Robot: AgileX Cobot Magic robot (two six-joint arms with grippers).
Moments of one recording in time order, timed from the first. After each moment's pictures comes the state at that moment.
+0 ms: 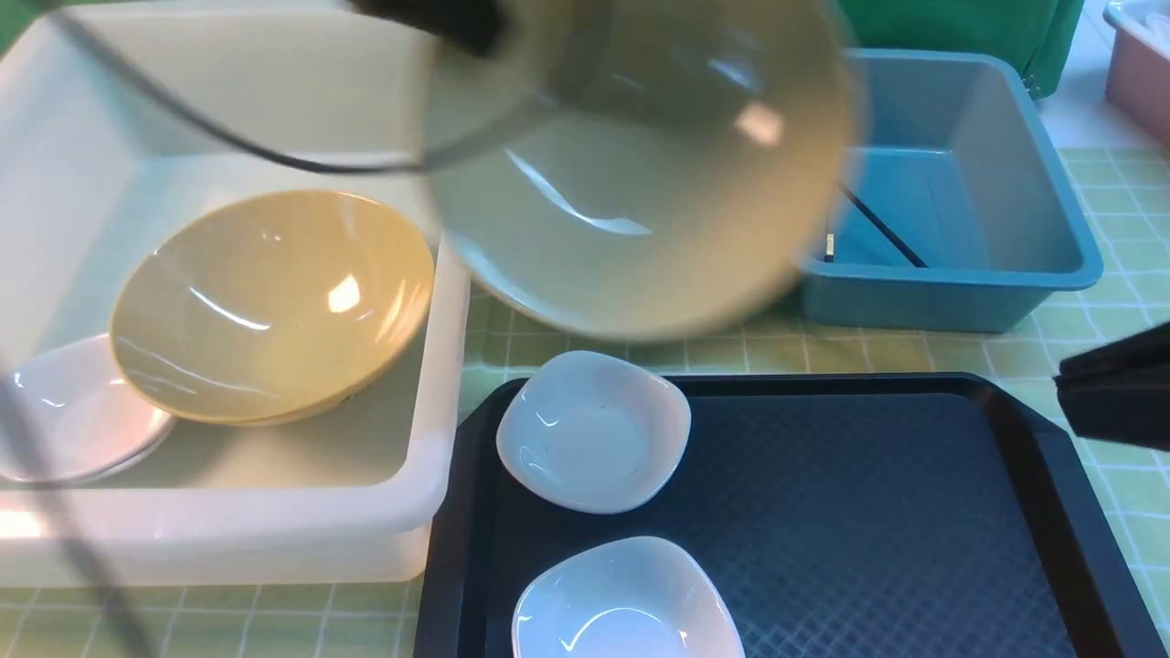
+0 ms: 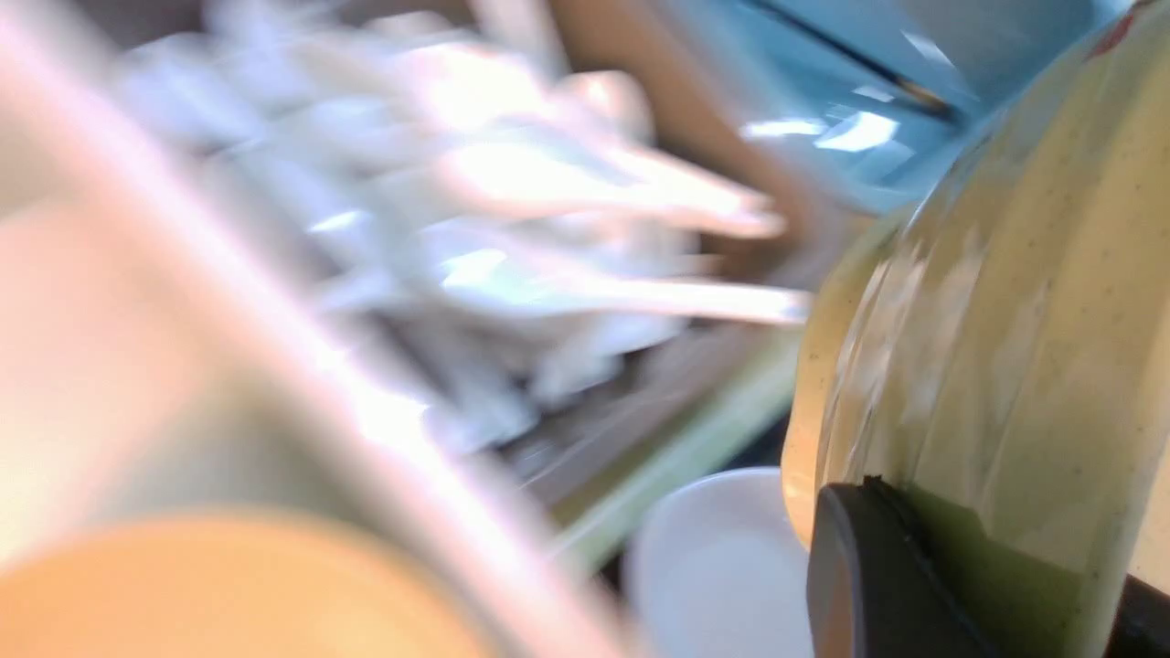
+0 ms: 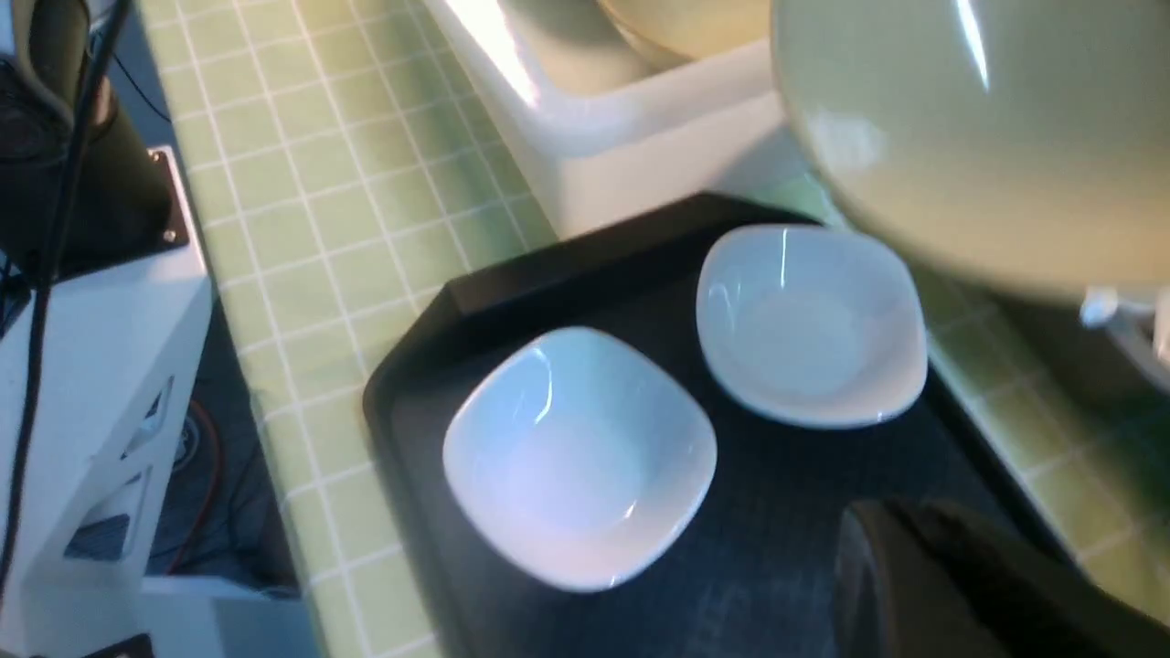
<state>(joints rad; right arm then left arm) 0.26 0.86 -1.08 0.63 1.01 -0.86 -0.16 1.72 -1.90 -0.43 1.25 0.42</state>
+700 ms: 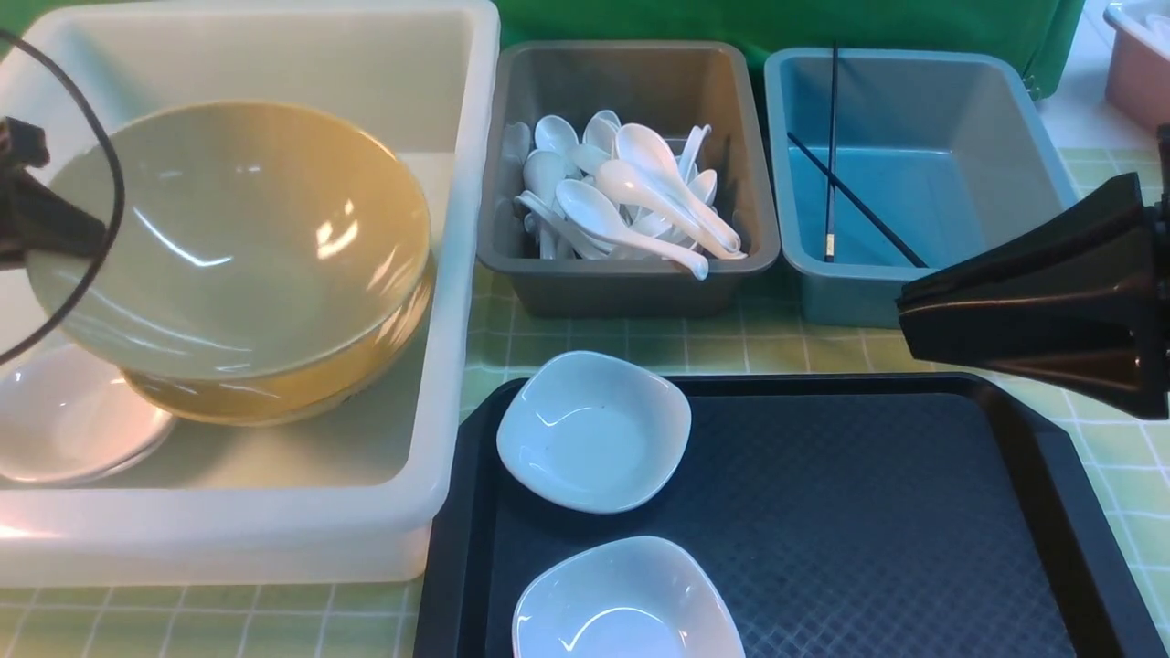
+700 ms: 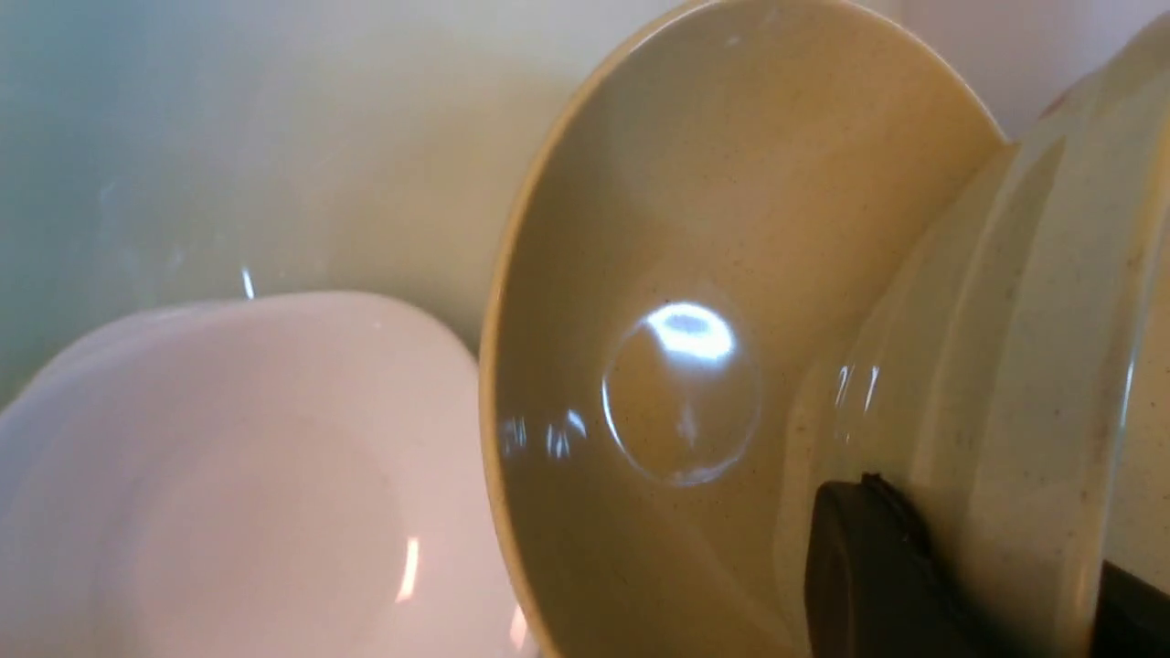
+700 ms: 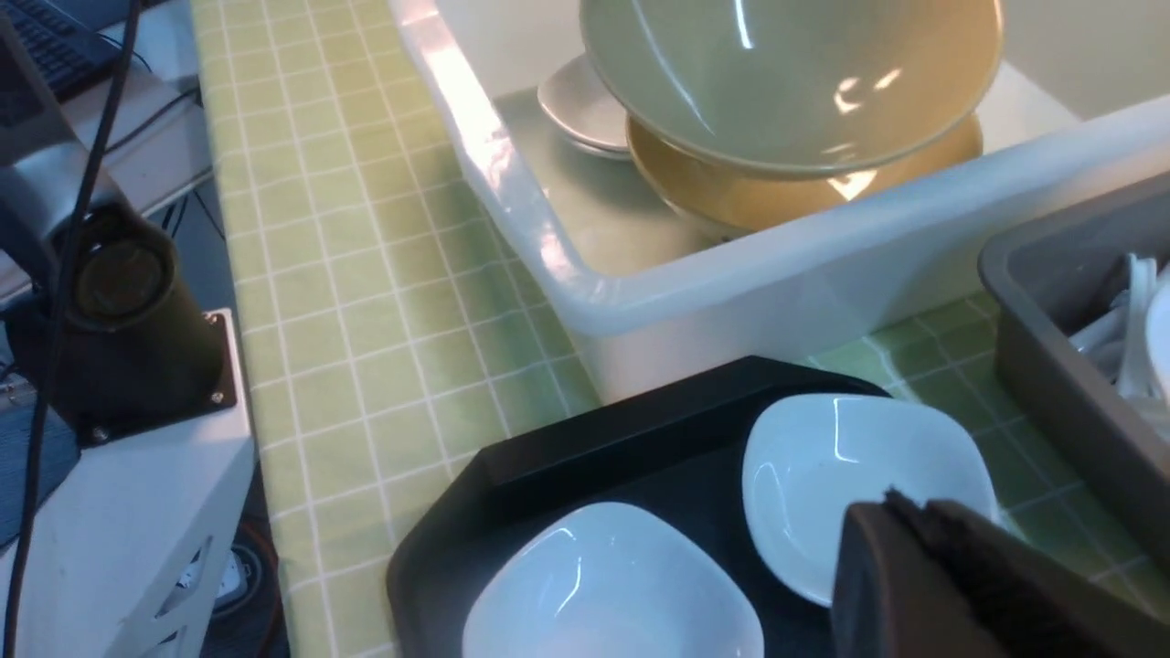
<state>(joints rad) 0.26 0.99 -1.04 0.87 0.89 -1.04 0.47 1.65 -1.30 -0.72 1.08 0.56</state>
